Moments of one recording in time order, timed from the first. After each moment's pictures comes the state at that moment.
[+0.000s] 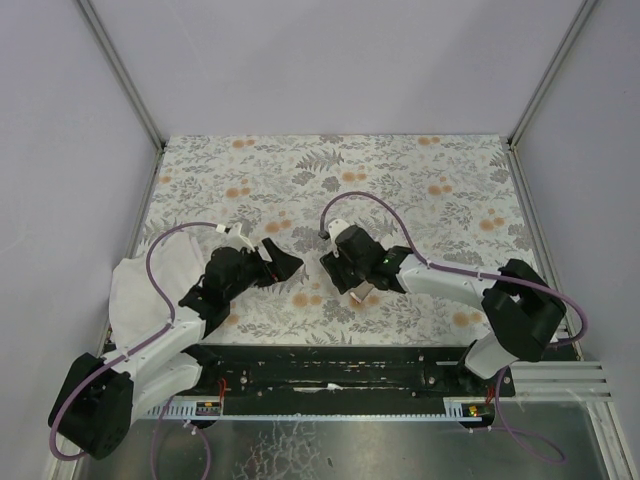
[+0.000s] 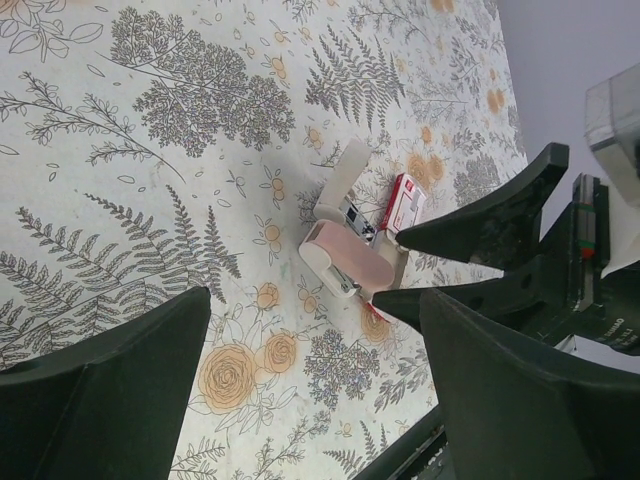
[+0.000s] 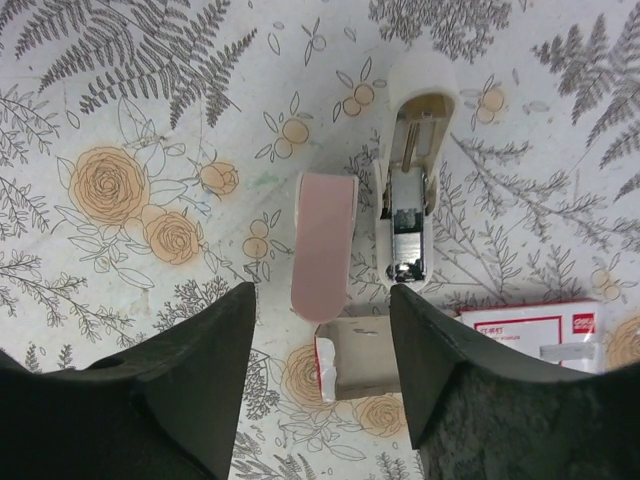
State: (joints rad) left arm -0.47 0.94 0.31 0.28 0.18 -0.78; right arm 0.89 1.56 0.92 -0.22 0.09 0.14
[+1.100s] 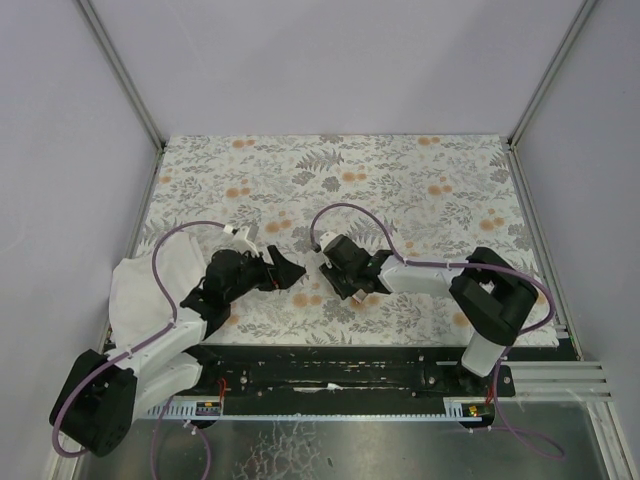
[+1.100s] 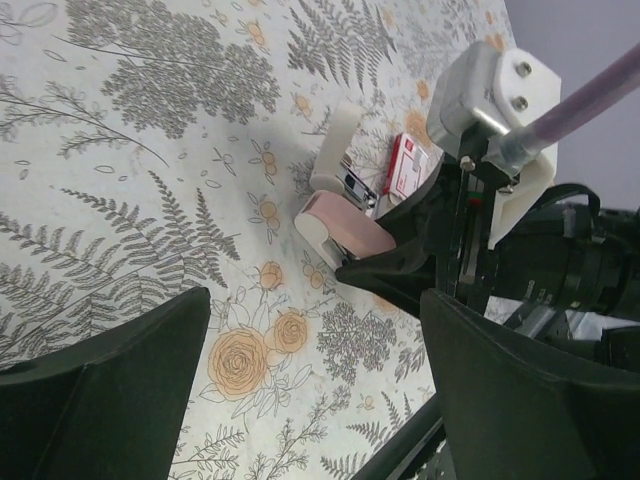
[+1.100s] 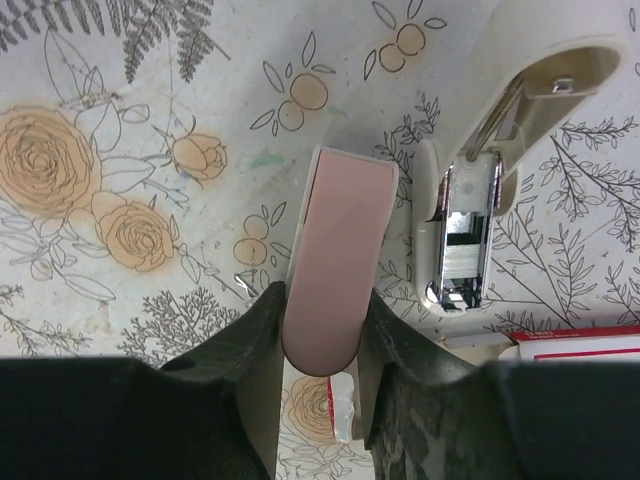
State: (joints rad) left arm -0.46 0.95 0.28 0.31 0.25 -0.69; right arm 0.92 1.72 0.94 -0.21 0.10 0.16
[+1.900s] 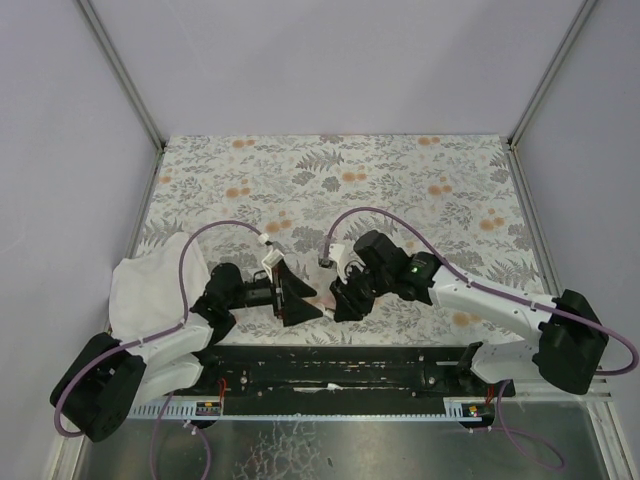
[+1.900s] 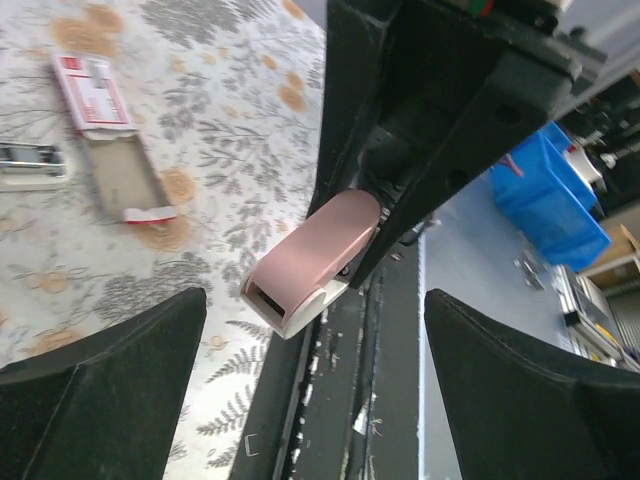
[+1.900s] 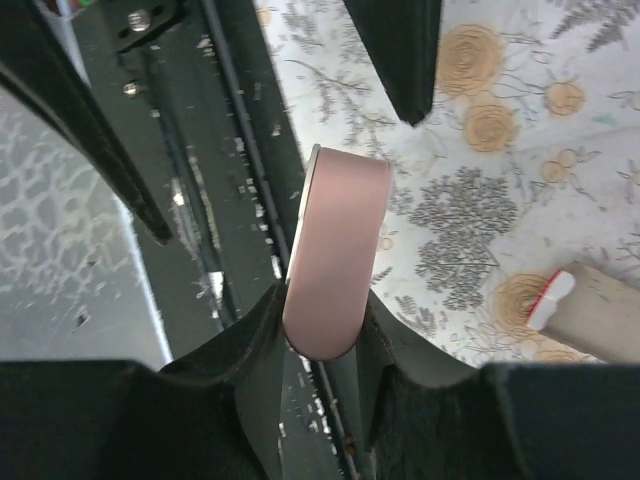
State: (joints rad) left arm -0.56 1.03 0.17 0.79 0.82 -0.61; right arm 0.92 1.32 0.88 -0.44 -0.46 -0.01
